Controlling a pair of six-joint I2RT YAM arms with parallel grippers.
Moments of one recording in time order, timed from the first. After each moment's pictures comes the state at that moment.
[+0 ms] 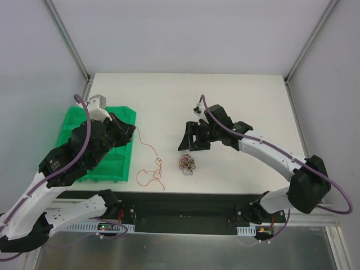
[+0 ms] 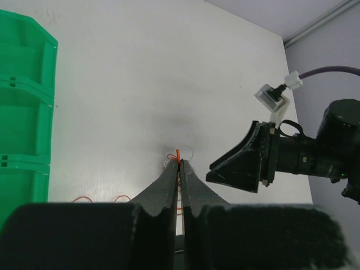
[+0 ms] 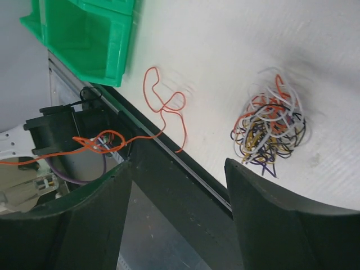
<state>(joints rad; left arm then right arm) -0.85 0.77 1.28 -0.90 -0.50 -0.76 0.73 1.40 1.08 -0.48 -0.42 0.63</state>
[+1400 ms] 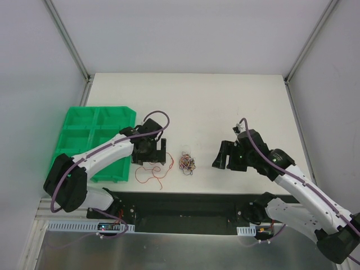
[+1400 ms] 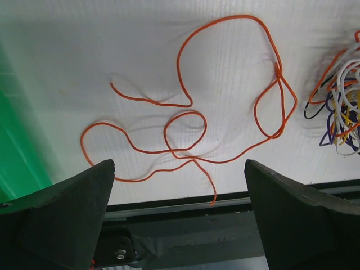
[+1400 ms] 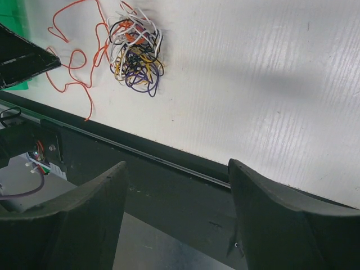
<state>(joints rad) -0.64 1.35 0.89 -0.82 -0.04 -0.66 0.66 0.85 0.79 -0.84 -0.12 0.69</state>
